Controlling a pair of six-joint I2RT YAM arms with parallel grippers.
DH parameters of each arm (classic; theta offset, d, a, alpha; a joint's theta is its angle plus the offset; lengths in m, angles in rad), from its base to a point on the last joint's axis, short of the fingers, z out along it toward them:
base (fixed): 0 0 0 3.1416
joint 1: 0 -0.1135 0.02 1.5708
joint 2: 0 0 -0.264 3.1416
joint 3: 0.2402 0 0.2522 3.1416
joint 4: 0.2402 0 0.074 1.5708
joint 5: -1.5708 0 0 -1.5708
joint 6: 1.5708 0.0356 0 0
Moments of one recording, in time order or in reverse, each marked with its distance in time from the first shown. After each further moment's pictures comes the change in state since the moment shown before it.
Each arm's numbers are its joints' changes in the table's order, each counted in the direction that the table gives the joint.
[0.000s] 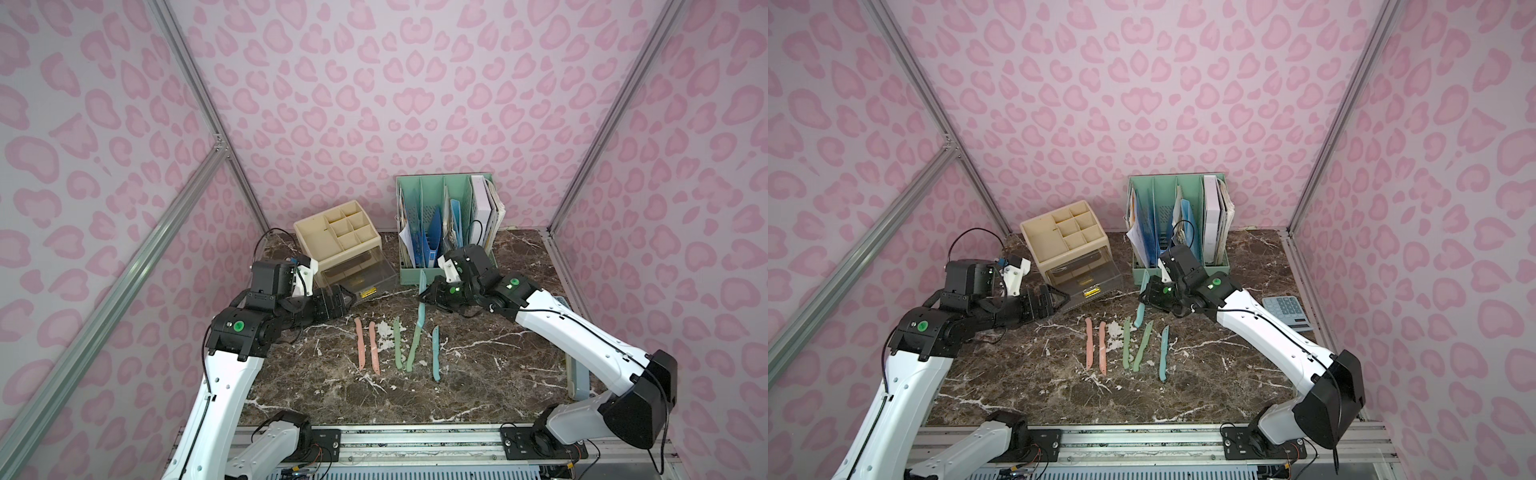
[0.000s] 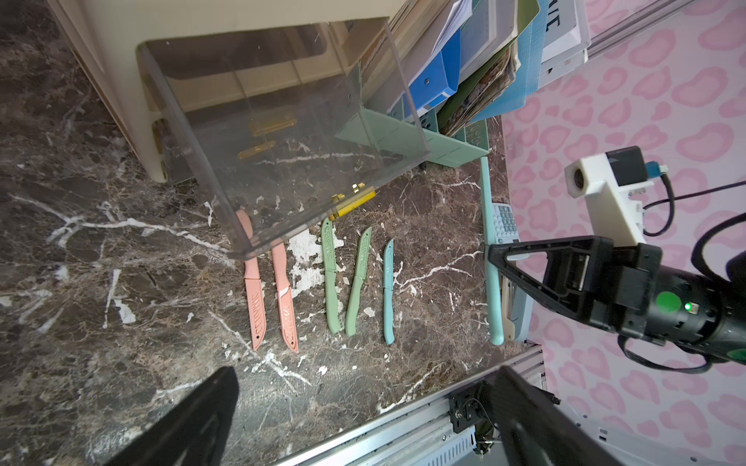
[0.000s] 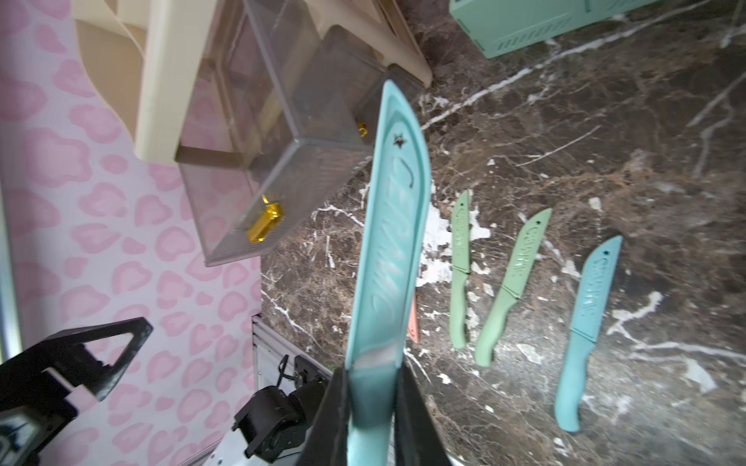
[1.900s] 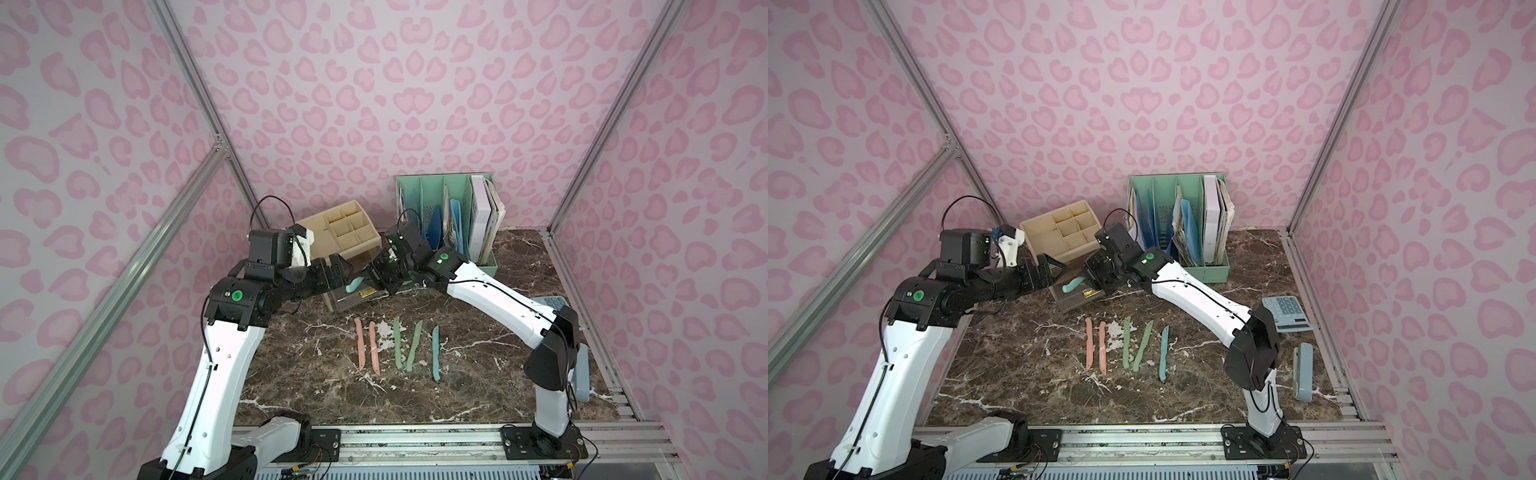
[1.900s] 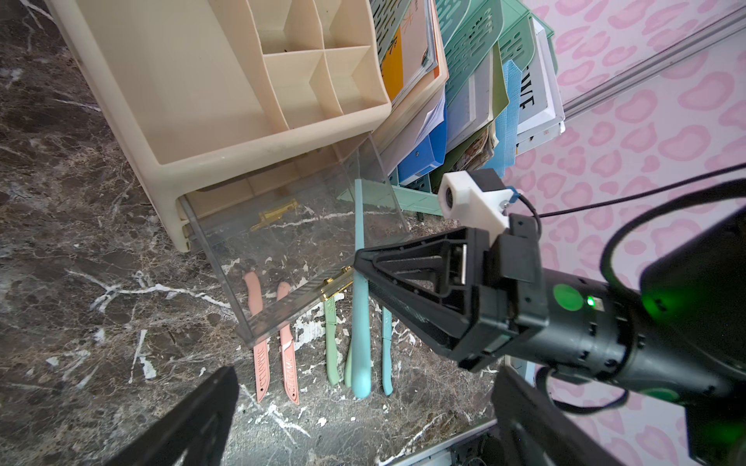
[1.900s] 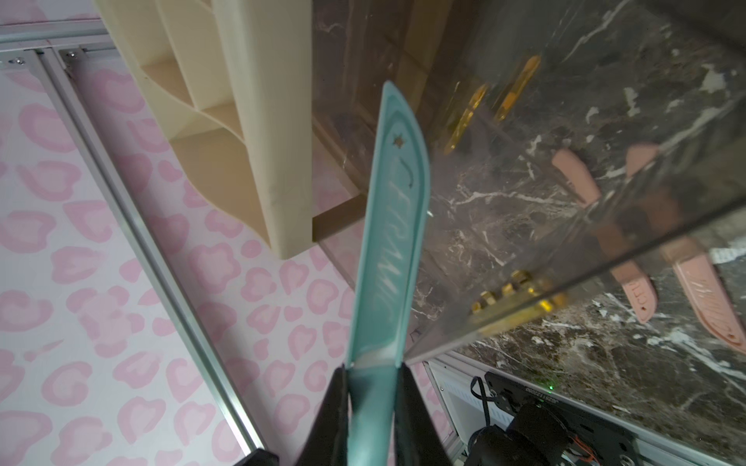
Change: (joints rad) left arm -0.007 0.164 0.241 0.009 0.077 -0.001; right arm -0.158 0.510 0.589 -0.035 -0.015 0.640
